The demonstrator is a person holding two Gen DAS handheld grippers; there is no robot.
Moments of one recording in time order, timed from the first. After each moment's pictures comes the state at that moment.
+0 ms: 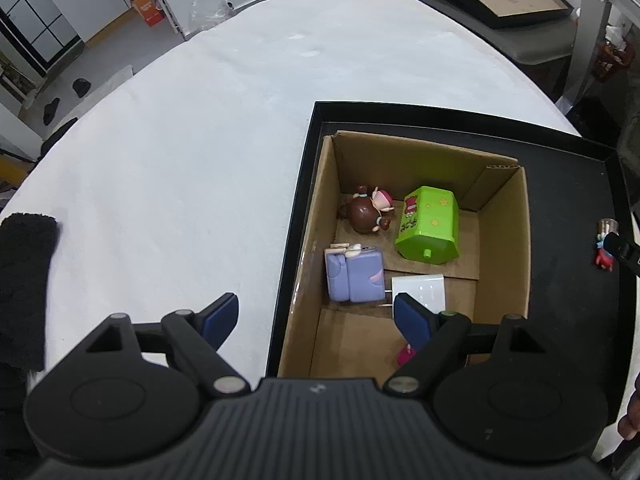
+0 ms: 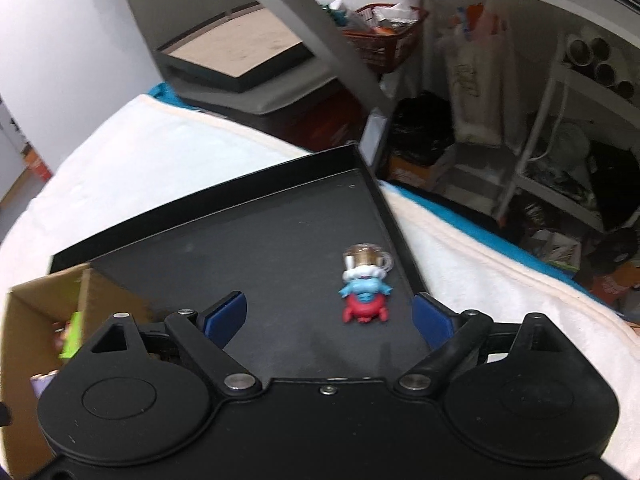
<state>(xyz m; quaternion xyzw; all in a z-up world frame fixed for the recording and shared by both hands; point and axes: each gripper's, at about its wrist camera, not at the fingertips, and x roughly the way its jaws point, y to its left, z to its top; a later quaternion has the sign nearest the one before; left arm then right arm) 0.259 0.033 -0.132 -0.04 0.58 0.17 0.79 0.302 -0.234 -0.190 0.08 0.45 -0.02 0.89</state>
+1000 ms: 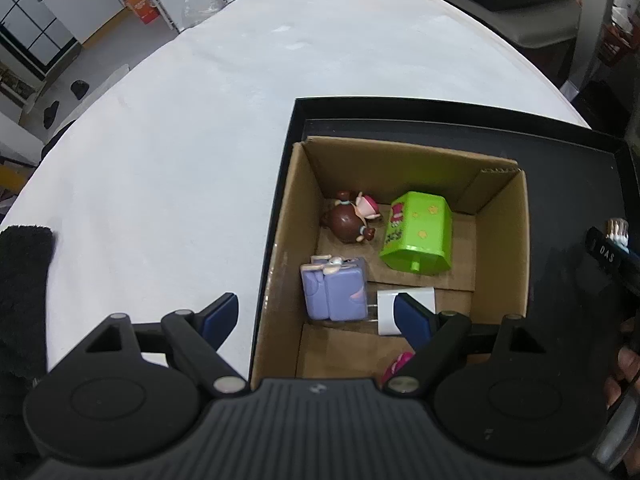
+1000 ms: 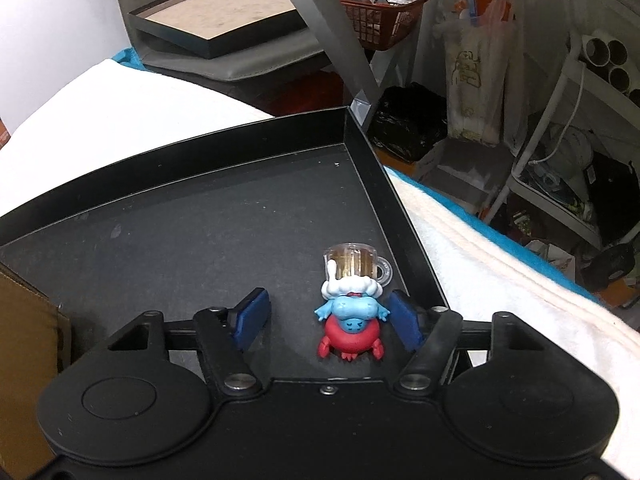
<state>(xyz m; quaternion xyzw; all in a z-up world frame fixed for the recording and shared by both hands) 0.285 0.019 -0.144 -0.02 0.60 0.17 0.78 0.338 -0.230 -0.244 0.03 0.46 -0.04 0.89</state>
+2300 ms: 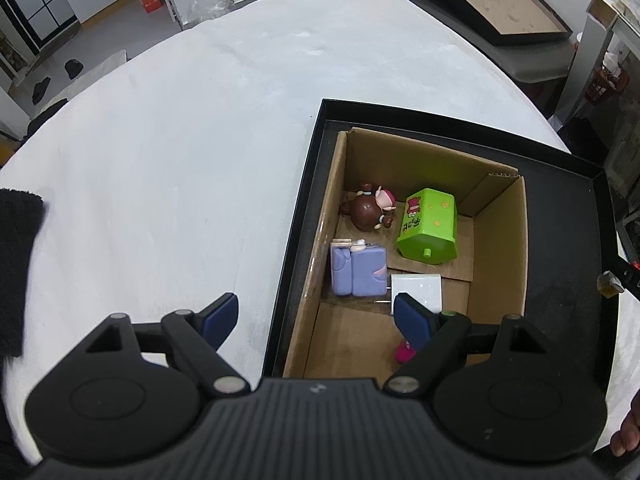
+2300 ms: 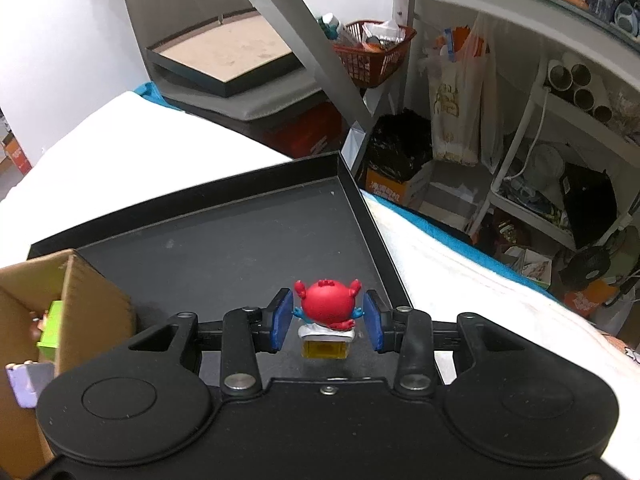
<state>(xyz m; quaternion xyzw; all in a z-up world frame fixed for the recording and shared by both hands) 0.243 0.055 -0.131 -0.09 0.57 0.16 0.80 0.292 -0.223 -0.175 0.04 0.43 -0.04 0.90</state>
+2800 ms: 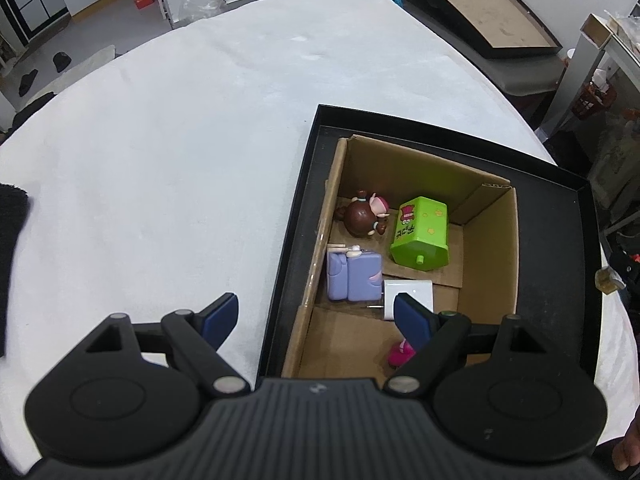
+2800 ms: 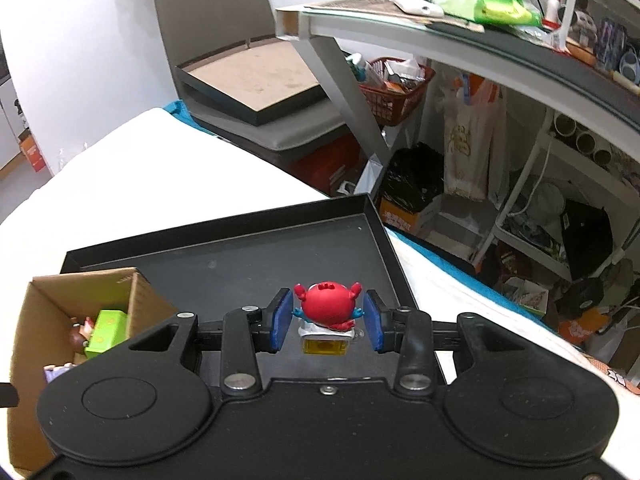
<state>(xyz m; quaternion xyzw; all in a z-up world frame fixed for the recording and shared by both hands) 0.238 0.069 -0.130 -0.12 0.56 0.13 0.81 0.280 -0.198 -0.138 0.02 0.41 -0.02 0.91</state>
